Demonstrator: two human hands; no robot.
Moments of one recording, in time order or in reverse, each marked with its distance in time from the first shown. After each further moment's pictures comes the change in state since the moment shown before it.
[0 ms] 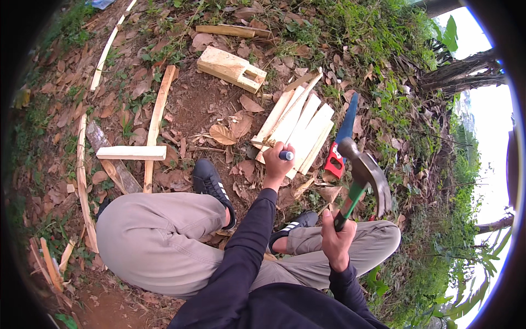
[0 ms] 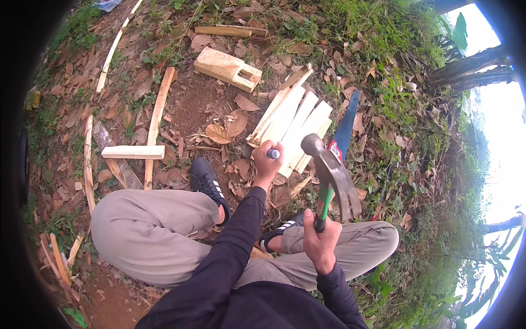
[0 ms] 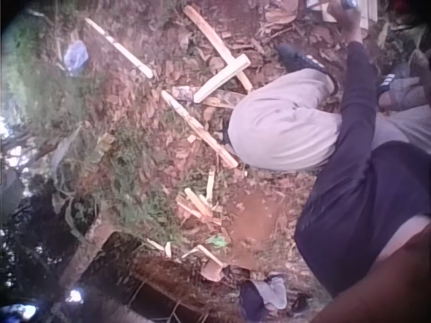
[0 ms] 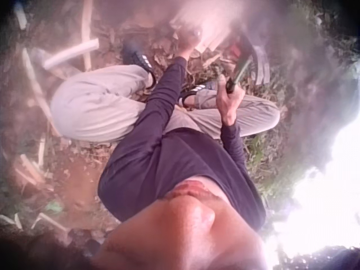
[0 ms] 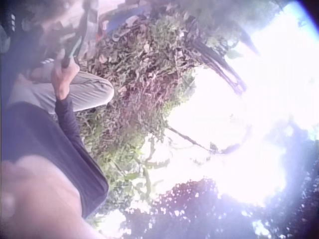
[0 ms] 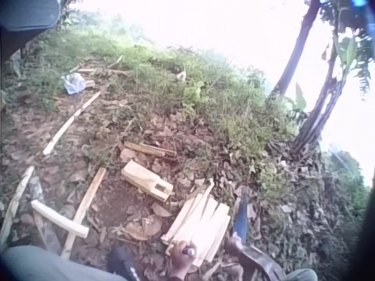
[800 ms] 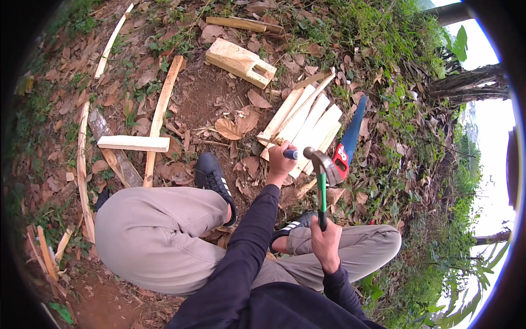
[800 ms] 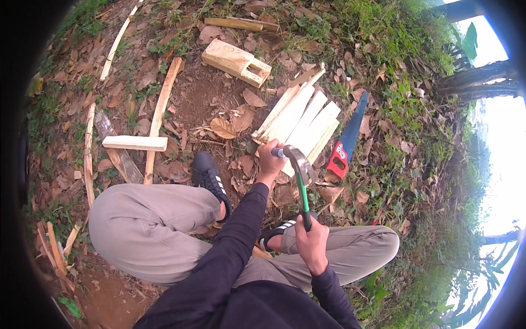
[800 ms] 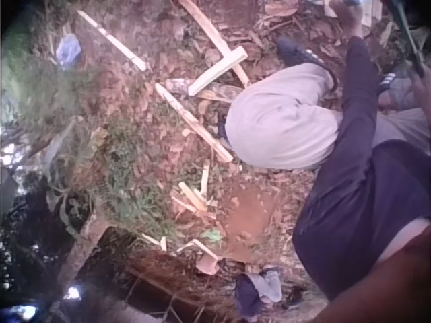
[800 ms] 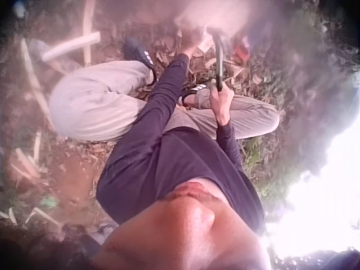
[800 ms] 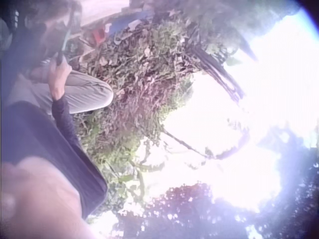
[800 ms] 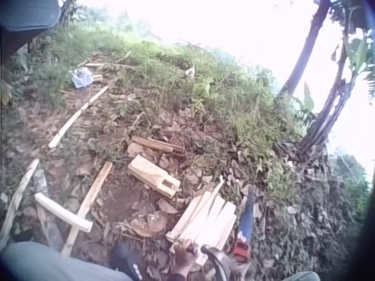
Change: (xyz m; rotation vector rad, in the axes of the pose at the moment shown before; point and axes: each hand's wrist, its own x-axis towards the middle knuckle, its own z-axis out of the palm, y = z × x) left_hand -0.009 -0.021 0.004 0.085 -0.080 0.028; right_hand -0.015 0.018 0.017 -0.170 -0.157 0.142
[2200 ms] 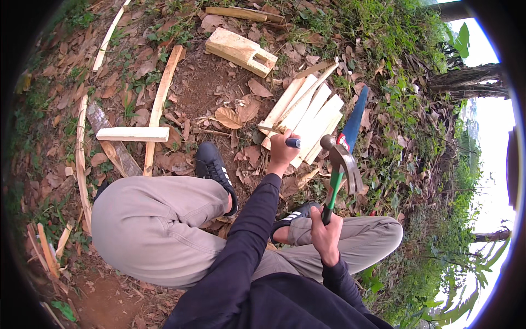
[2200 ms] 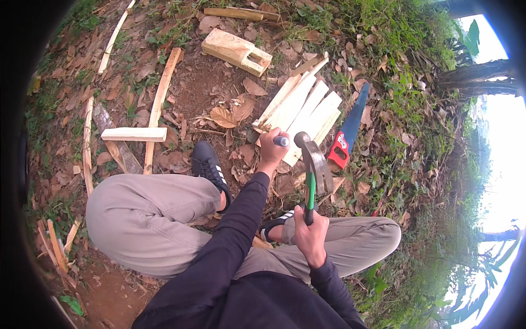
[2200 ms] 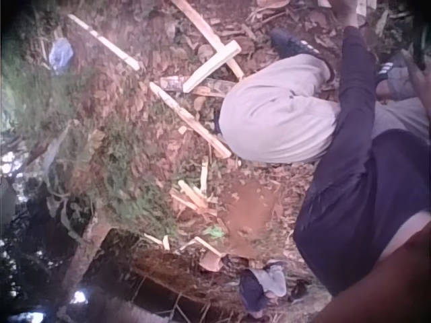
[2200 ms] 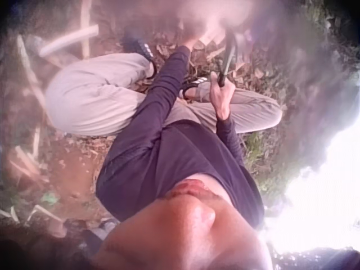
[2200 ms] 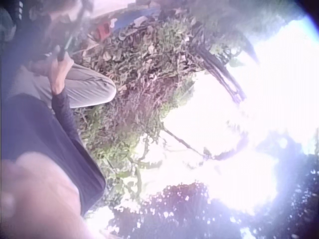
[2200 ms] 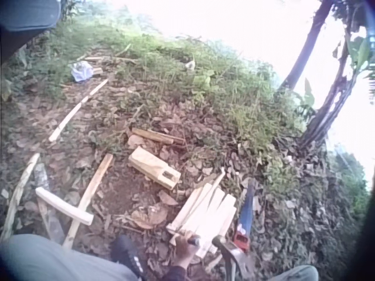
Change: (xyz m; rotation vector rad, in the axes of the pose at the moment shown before) left_hand 0.014 0.002 -0.004 -0.043 0.035 -0.014; right_hand 0.004 -0.010 0.011 0.150 0.003 0.069
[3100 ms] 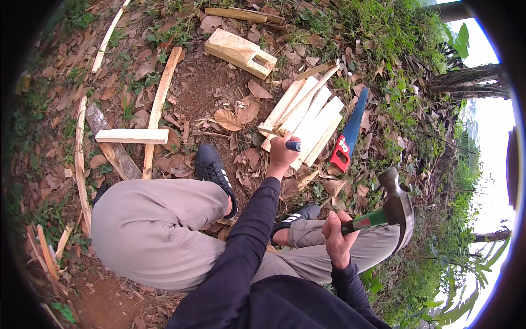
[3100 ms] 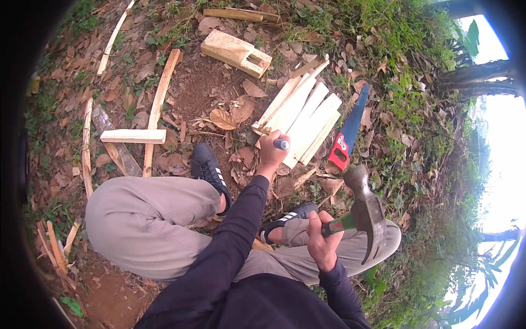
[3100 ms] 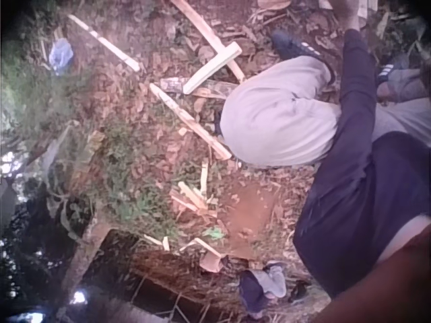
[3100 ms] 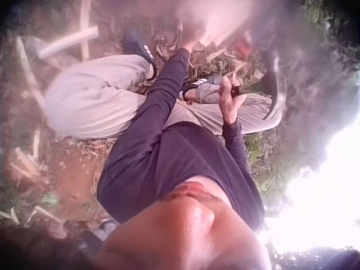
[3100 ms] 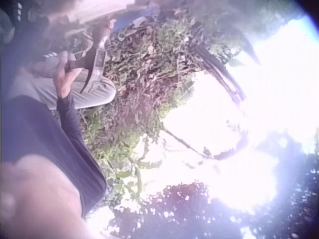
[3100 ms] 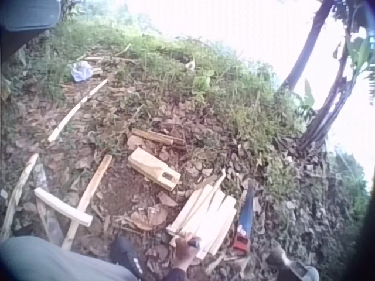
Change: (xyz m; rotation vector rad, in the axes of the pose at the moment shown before) left_hand -0.014 0.003 0.002 0.013 -0.031 -0.008; right_hand -0.013 0.006 -0.029 0.227 0.015 -0.063
